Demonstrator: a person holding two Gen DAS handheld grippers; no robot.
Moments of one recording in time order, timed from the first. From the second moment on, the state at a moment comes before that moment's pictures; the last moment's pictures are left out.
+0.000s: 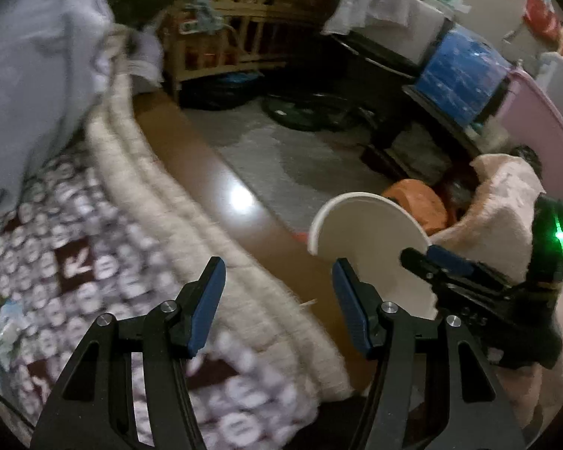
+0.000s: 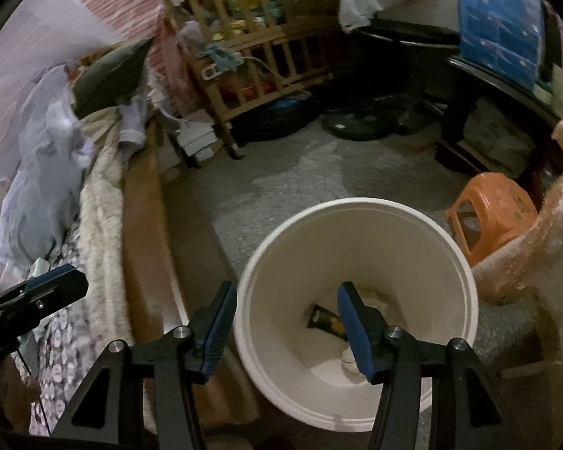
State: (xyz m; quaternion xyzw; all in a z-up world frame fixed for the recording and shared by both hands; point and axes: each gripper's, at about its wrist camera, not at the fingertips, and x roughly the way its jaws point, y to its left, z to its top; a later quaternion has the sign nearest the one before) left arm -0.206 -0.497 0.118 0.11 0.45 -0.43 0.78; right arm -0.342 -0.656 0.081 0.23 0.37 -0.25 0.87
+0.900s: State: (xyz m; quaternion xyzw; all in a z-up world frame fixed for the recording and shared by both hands) left arm -0.153 -0.297 0.125 0.08 0.45 -0.27 0.85; right arm -0.230 -0.484 0.100 0.16 0.40 -0.07 0.90
